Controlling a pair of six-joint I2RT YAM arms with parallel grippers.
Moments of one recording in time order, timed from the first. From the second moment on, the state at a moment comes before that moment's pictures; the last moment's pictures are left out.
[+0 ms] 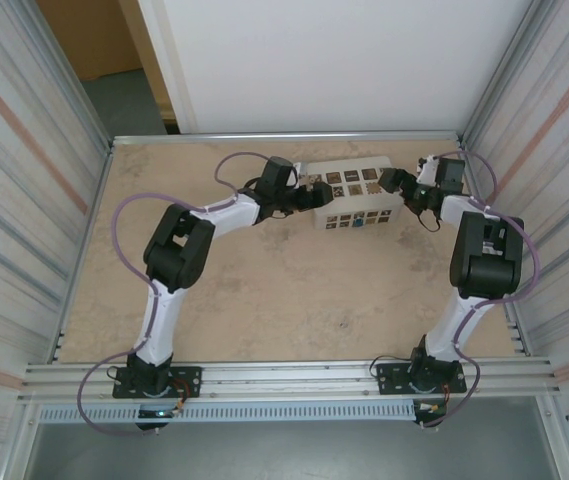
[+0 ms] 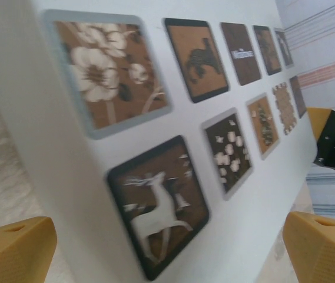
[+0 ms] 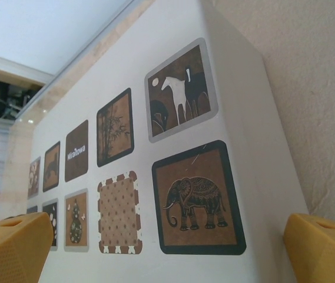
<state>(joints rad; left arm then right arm) -0.59 2.21 1.60 0.01 0.41 -0.69 -0.16 1.87 1.16 -0.04 -0.65 0.45</state>
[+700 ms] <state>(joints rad) -0.60 2.17 1.57 -0.01 0.39 -0.69 -0.11 1.80 1.10 -0.11 -0.62 0.38</state>
